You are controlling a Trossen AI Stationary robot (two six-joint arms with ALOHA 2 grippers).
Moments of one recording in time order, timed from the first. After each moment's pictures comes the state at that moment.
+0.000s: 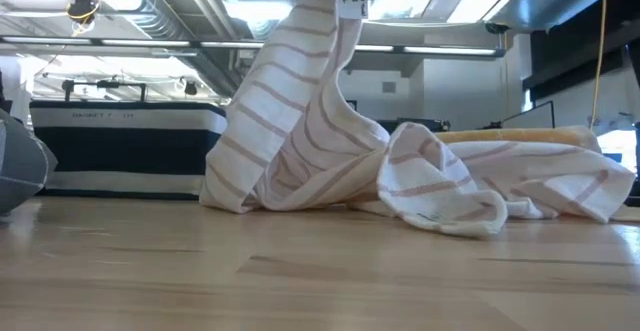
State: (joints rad) left arm -0.21 1.45 1.26 -0.23 -0.50 0.09; right arm 0.21 1.42 0.99 0.19 0.47 -0.12
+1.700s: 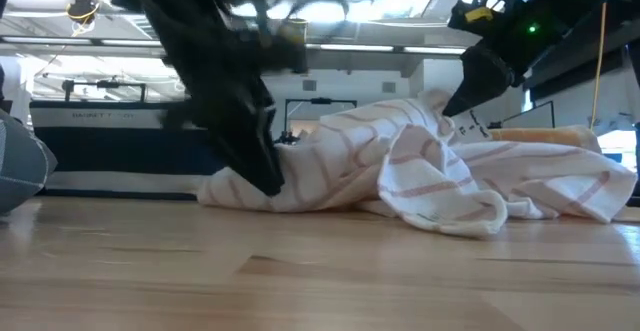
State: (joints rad) left arm -0.27 1.83 1.04 -0.31 -0.45 -0.17; right arm 0.21 1.28 0.71 -0.41 0.77 0.42
